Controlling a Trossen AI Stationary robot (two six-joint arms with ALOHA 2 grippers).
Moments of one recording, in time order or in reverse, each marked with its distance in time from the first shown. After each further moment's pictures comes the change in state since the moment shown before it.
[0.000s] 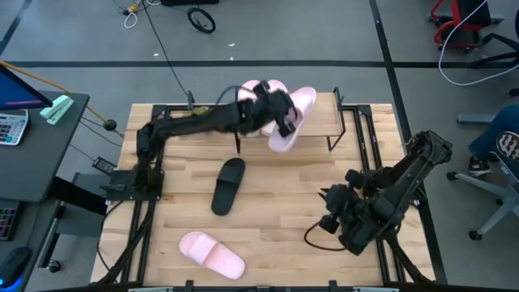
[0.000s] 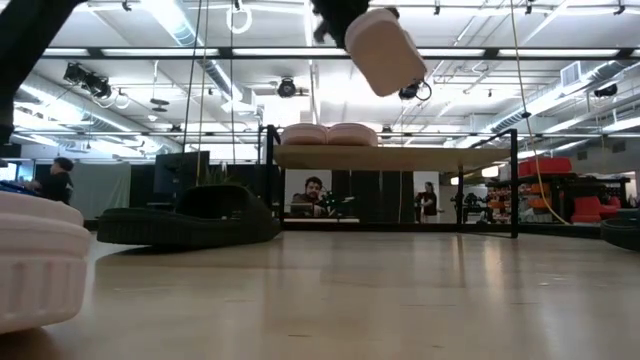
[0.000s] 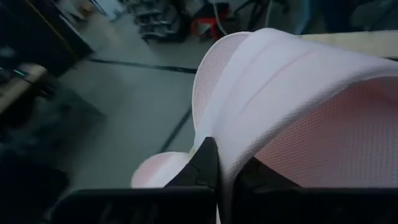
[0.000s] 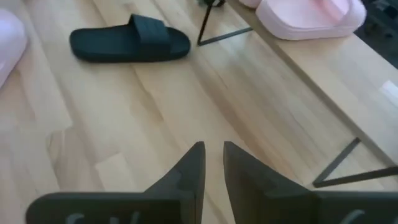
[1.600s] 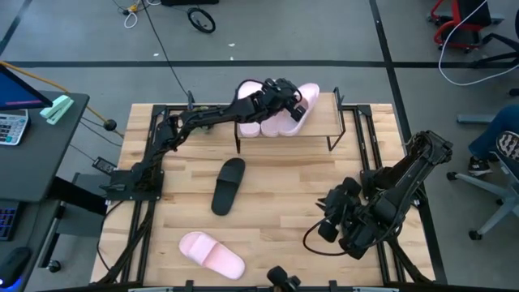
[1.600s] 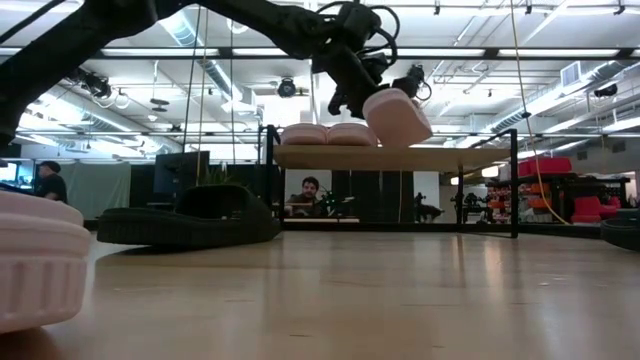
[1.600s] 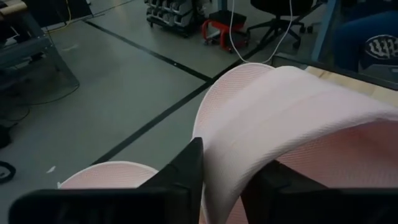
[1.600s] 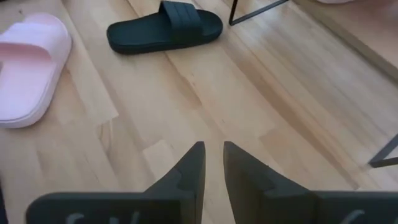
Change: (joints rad) left arm 0.176 0.238 -0.005 0.318 0.114 -0.234; right arm 0.014 0.000 -0.004 0.142 -0.105 0.035
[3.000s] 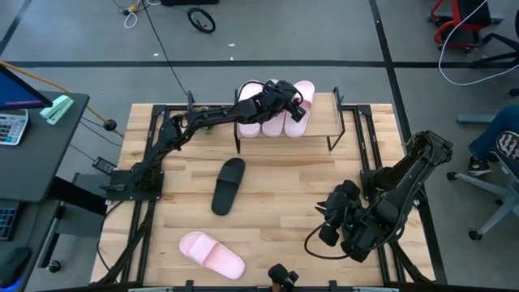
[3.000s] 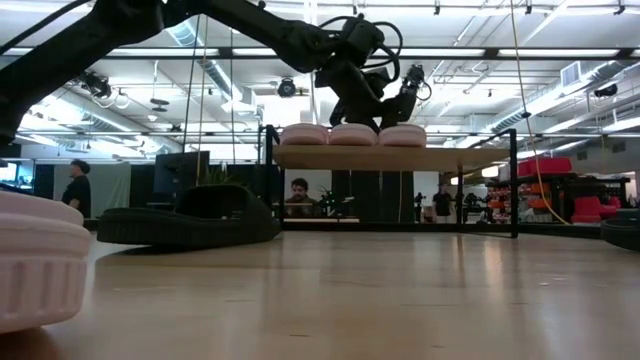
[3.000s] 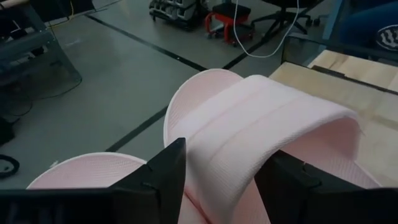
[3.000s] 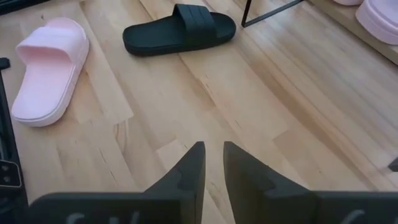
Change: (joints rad) left arm 0.010 0.050 0.001 0.025 -0.001 -0.003; right arm 0.019 0.000 0.000 0.045 0.001 -0.013
